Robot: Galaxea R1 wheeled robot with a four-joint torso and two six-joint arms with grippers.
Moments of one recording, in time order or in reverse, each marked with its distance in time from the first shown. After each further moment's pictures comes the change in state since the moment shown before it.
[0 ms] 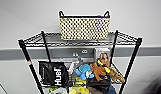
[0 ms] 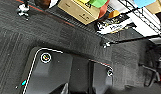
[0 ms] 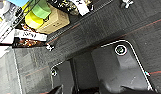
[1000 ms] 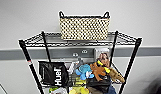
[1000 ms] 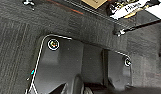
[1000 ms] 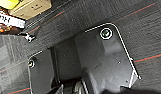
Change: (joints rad) left arm 0.086 0.277 -0.389 0.084 -0.002 0.000; right arm -0.118 0.280 -0.426 -0.002 0.023 -0.079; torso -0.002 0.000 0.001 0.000
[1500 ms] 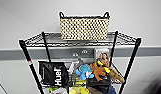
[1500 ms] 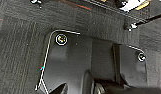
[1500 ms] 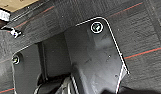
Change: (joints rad) left arm 0.037 0.149 -0.234 0.043 -0.003 0.000; right arm -0.049 0.151 -0.249 -0.022 0.017 -0.015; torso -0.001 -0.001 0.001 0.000
